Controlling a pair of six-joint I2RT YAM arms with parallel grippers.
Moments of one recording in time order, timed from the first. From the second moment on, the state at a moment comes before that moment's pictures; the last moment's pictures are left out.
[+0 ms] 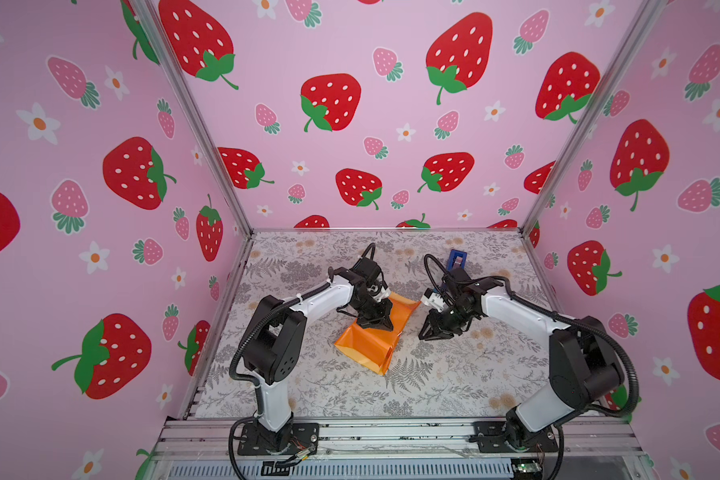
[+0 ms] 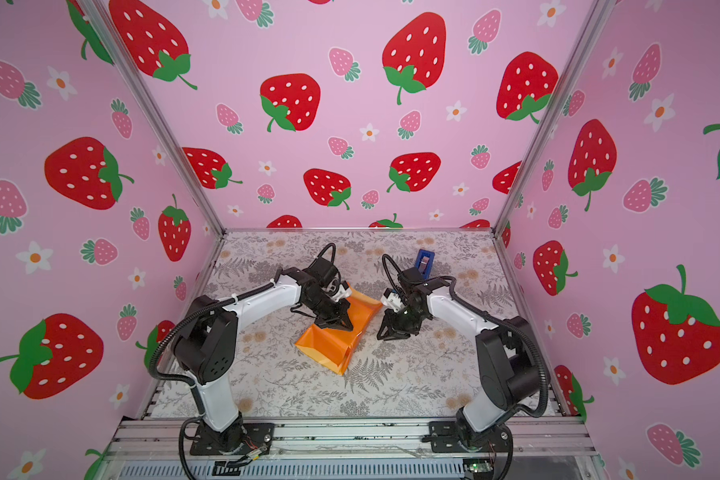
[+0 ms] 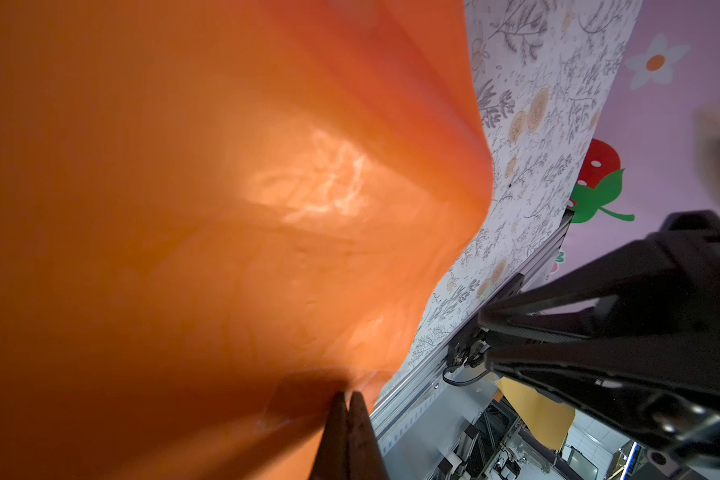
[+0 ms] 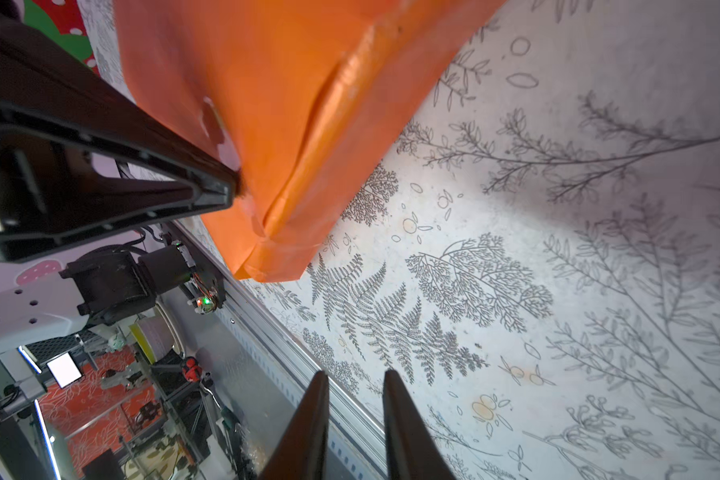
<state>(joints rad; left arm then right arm) -0.56 1.87 1.36 -0.81 0.64 -0.44 0.55 1.57 1.08 -0.84 -0.65 0.28</state>
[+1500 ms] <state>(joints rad) -0.56 1.87 1.35 -0.81 0.64 -0.44 0.70 1.53 0.80 -0.21 -0.60 0.73</state>
